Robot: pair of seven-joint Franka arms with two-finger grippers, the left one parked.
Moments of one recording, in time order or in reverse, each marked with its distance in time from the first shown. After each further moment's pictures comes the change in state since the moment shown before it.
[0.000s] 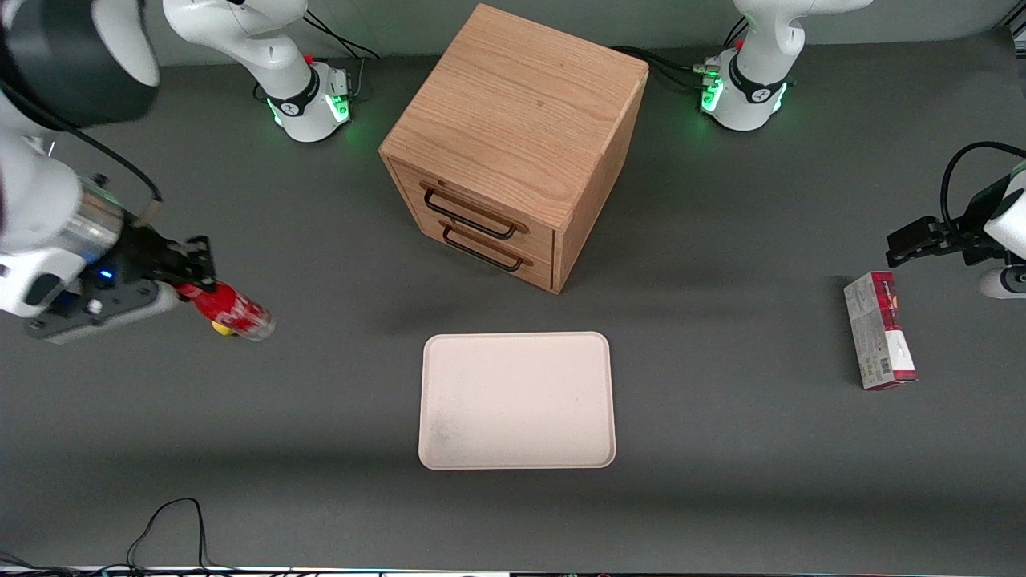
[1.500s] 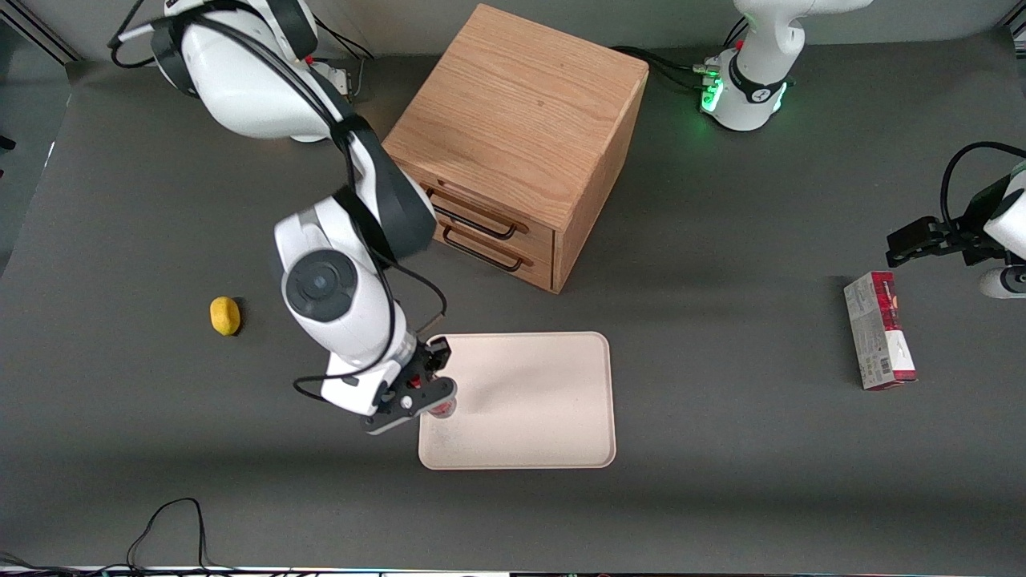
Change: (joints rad) arm 0.206 0.525 0.048 0.274 0.001 0.353 0.153
